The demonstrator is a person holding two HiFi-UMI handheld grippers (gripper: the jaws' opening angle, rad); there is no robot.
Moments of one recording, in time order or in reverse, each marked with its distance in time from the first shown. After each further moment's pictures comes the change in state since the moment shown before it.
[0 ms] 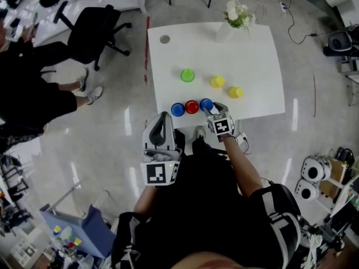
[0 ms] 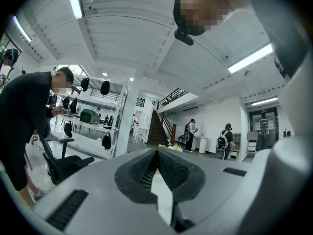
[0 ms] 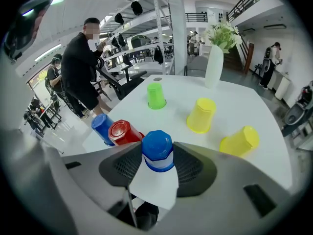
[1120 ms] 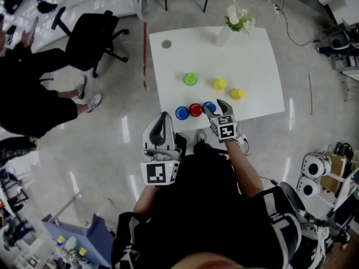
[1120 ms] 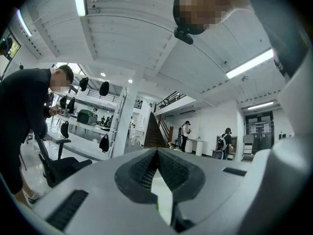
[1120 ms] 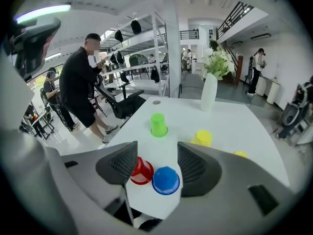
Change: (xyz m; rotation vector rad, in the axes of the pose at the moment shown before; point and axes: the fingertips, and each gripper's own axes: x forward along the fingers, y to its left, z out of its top) left arm -0.005 0.041 0.014 -0.018 -0.027 -0.050; right arm -0.039 0.024 0.069 0.031 -0.193 -0.070
